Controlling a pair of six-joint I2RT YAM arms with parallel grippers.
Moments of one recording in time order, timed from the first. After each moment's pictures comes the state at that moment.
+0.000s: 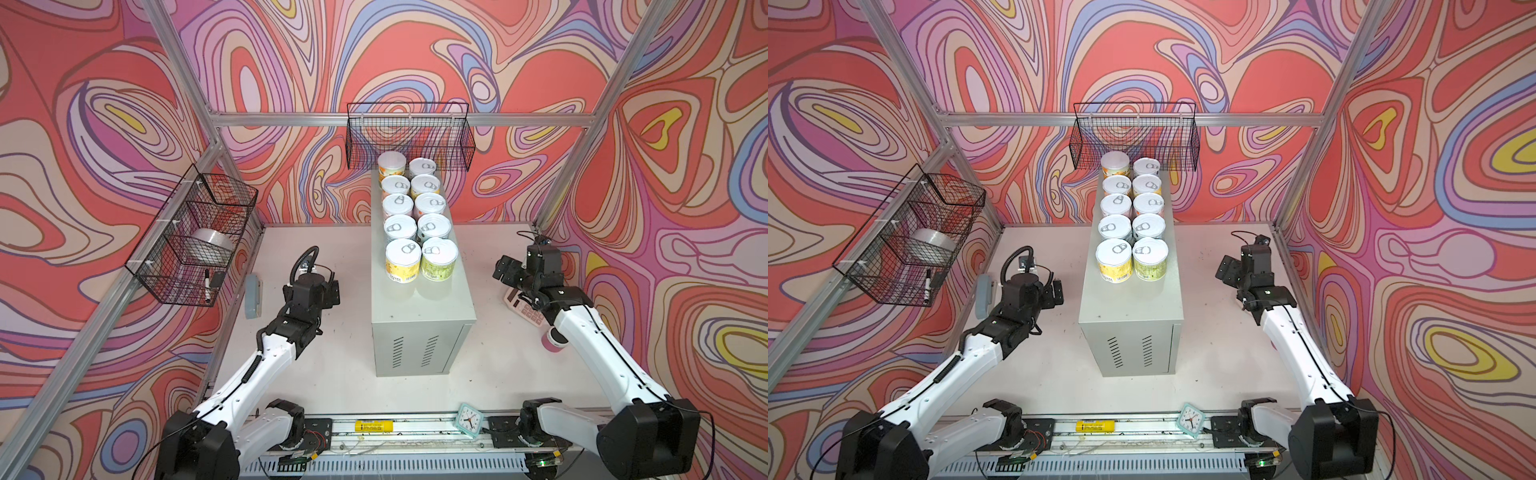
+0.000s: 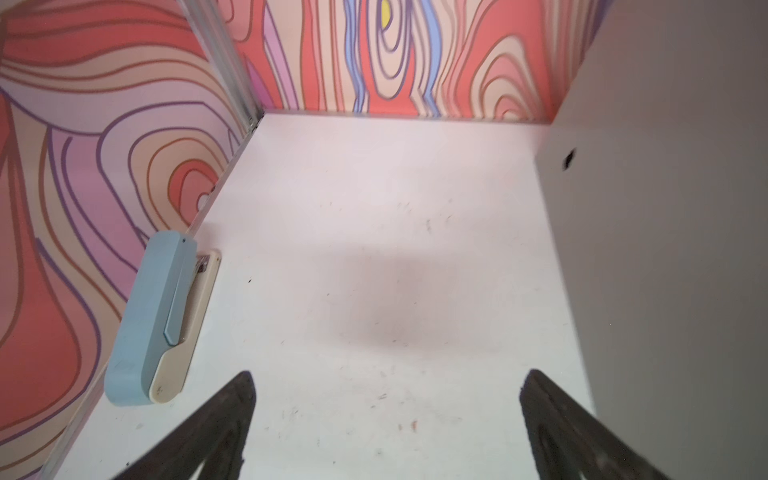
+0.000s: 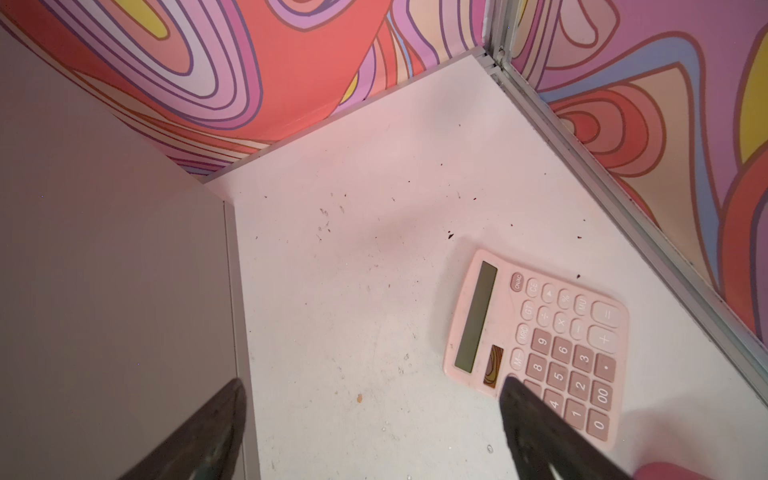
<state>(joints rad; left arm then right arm) -0.28 1.09 0.64 -0.09 -0.44 -0.19 0.07 1.18 0.97 -0.41 0.16 0.43</state>
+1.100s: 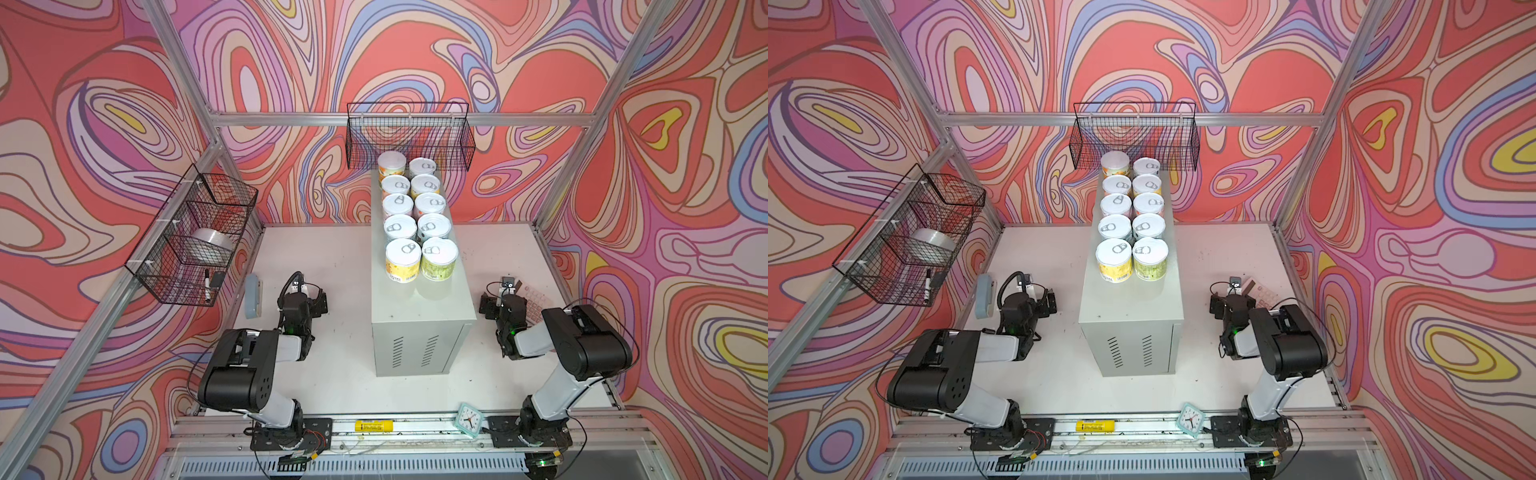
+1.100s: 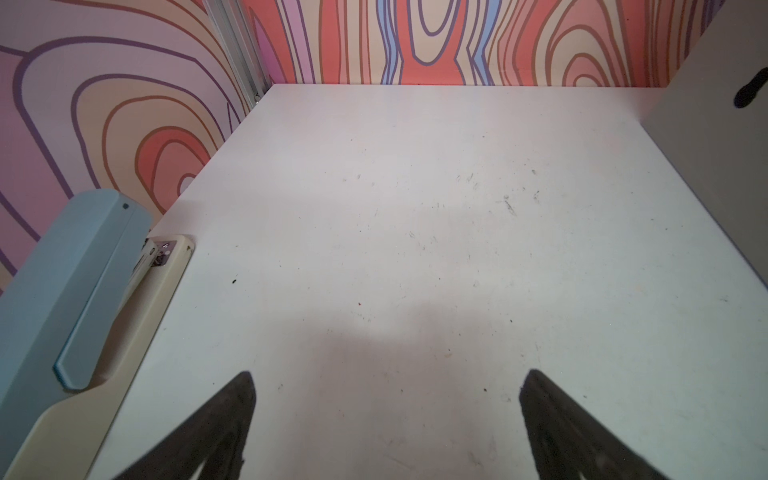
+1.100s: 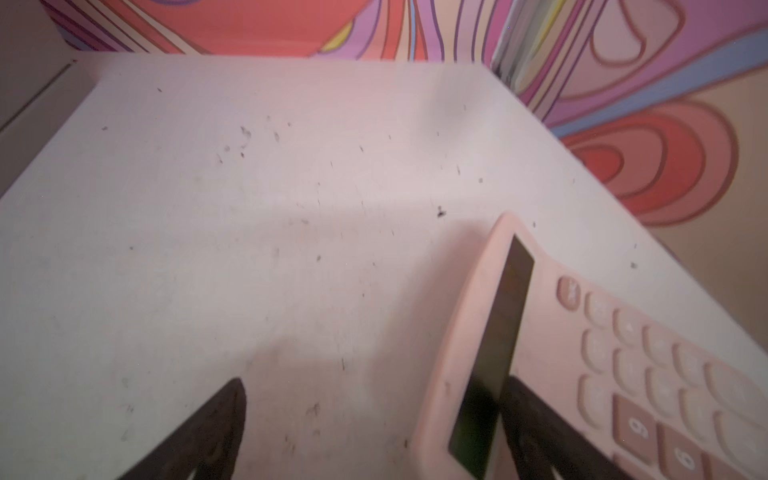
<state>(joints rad) -0.04 1.54 0.36 0.78 -0.22 -0.04 0.09 1.74 0.36 0.96 0.27 0.04</state>
